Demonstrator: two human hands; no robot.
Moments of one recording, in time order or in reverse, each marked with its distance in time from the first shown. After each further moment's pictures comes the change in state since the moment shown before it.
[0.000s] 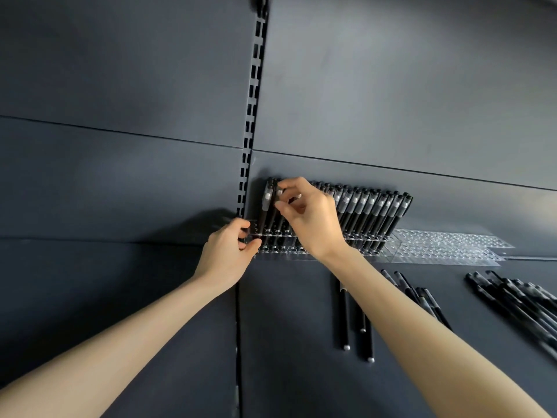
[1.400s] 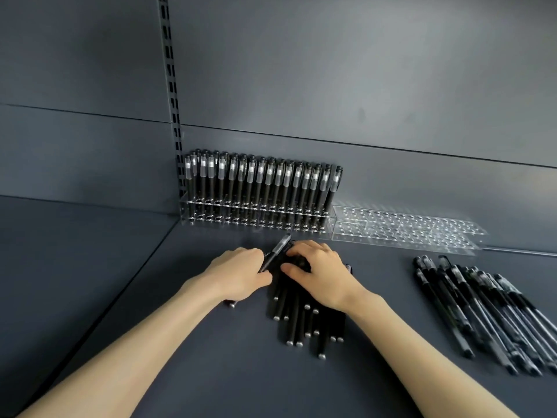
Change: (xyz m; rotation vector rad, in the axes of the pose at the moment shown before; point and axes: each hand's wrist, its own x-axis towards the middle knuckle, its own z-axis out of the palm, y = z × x) left_hand -0.076 0.149 0.108 0.565 -0.528 -0.188; right_hand -0.113 0.129 -0.129 -0.190 -0.546 0.061
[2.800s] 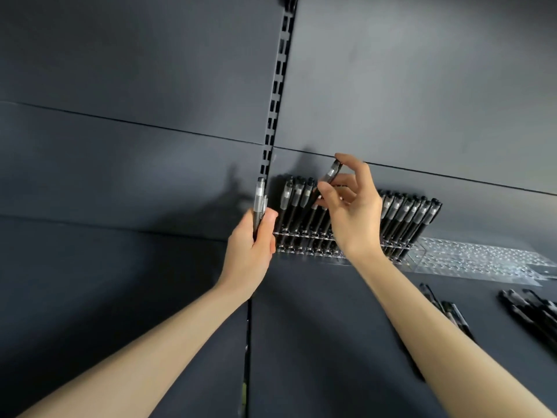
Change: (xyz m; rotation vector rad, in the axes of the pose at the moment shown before) left_hand 0.025 -0.147 -0.058 -1.180 0.557 0.243; right_hand 0.139 -0.150 0.015 0.575 0.744 -0.062
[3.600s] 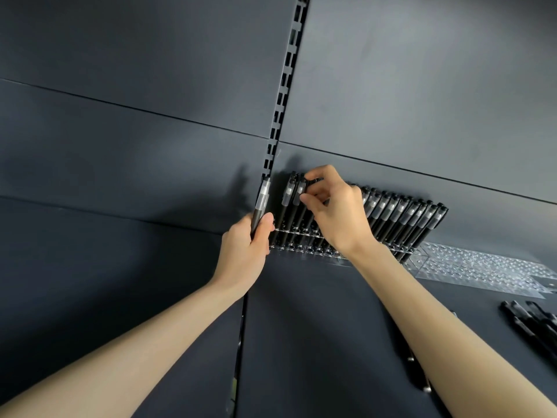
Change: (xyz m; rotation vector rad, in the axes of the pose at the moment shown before) left_hand 0.006 -0.024 -0.004 0.172 0.083 -0.014; right_hand 0.012 0.009 0.007 -0.392 -0.318 -0.132
